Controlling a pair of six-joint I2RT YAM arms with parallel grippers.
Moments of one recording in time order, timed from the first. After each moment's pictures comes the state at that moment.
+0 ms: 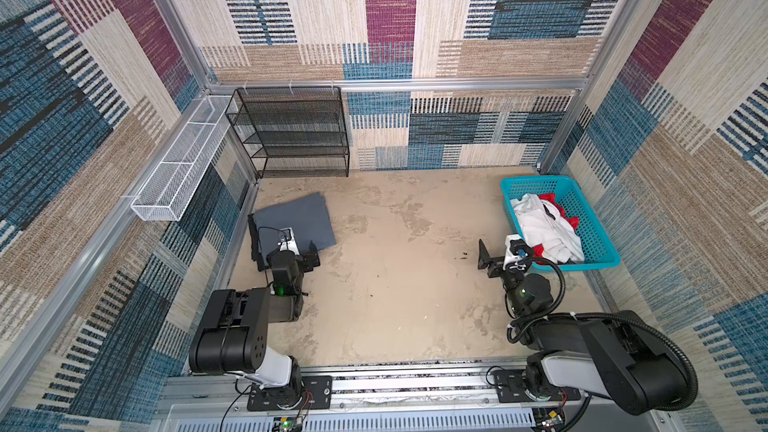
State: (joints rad) left arm 0.02 1.53 0.36 0.83 -0.15 -0.07; right arm 0.24 1.28 0.04 1.29 0.14 -0.06
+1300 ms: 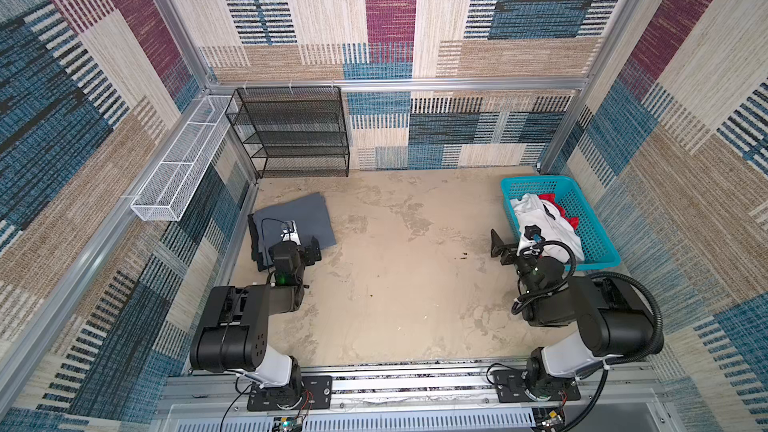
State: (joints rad) left arm 0.01 1.53 0.41 0.75 -0.16 -0.06; right arm -0.07 1.55 0.19 1.36 -0.19 0.01
